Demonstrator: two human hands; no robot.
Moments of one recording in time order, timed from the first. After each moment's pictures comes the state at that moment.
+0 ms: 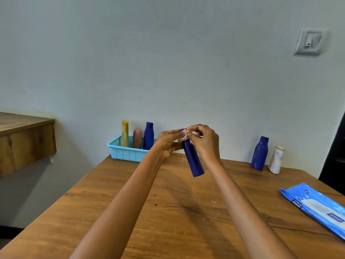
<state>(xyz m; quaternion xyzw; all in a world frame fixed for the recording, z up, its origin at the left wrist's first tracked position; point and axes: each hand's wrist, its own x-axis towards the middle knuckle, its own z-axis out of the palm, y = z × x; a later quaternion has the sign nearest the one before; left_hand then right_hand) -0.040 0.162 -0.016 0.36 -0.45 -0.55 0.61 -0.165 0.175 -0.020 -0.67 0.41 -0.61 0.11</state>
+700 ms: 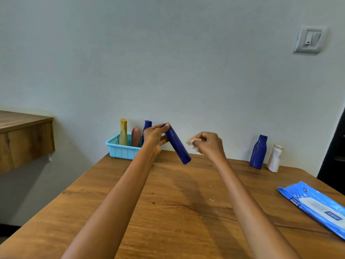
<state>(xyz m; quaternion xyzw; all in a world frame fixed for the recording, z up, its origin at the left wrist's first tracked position) -0.019 0.147 -0.020 0.38 -0.34 -0.49 0.71 -0.189 0.169 -0.023 -0.67 0.51 -0.50 0.20</state>
